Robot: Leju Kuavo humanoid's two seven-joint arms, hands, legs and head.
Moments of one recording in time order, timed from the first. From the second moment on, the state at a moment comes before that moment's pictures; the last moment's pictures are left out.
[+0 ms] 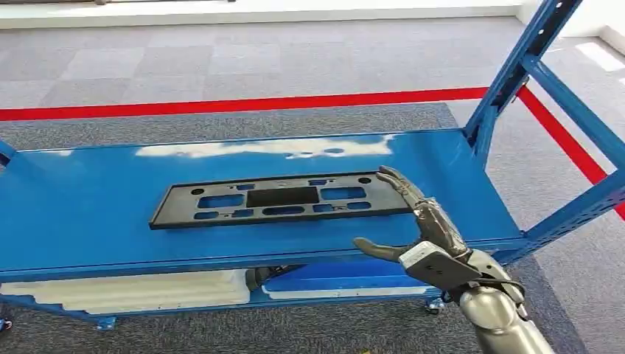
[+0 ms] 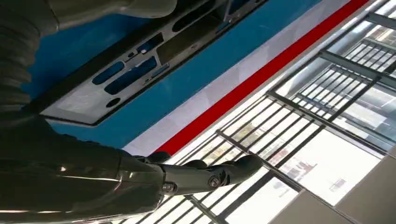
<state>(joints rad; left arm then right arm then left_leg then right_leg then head) -0.10 -0.22 1.29 -0.24 -0.88 -0.16 -0.22 -0.04 -0.15 0.19 -1.84 0.50 0.12 -0.25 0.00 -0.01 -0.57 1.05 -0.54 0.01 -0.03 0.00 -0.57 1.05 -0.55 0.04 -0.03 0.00</state>
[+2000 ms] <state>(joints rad) -0.10 -0.22 1.29 -0.24 -0.88 -0.16 -0.22 -0.04 -0.15 0.19 -1.84 0.50 0.12 -0.25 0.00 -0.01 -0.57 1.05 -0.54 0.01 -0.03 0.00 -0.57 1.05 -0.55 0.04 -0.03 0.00</state>
